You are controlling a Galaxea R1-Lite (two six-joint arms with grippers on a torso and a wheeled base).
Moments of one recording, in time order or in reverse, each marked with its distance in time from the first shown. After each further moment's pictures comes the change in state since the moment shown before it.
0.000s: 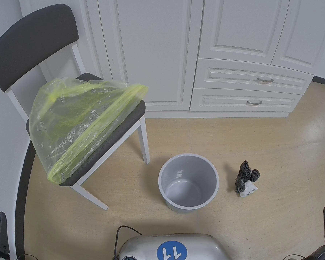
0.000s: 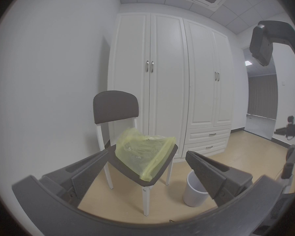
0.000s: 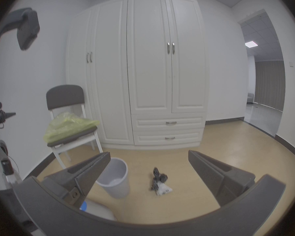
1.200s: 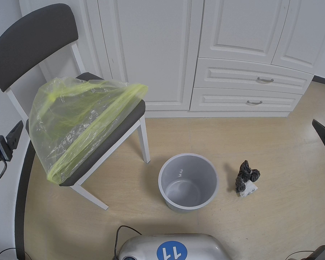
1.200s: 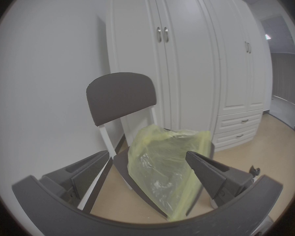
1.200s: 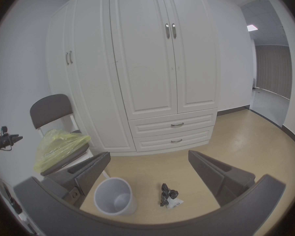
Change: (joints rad) left arm 0.075 1.000 -0.207 -0.605 0.128 0.083; right arm 0.070 0.920 -0.342 -0.481 -0.076 0.101
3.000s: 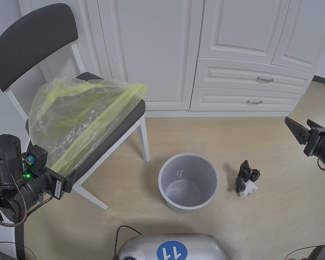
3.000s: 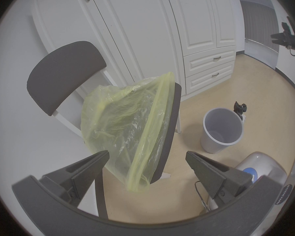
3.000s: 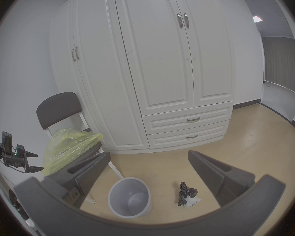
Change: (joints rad) left arm -0.549 0.250 -0.071 0.302 0.406 0.163; right arm 0.346 0.182 -0.026 -0.131 -0.243 0.030
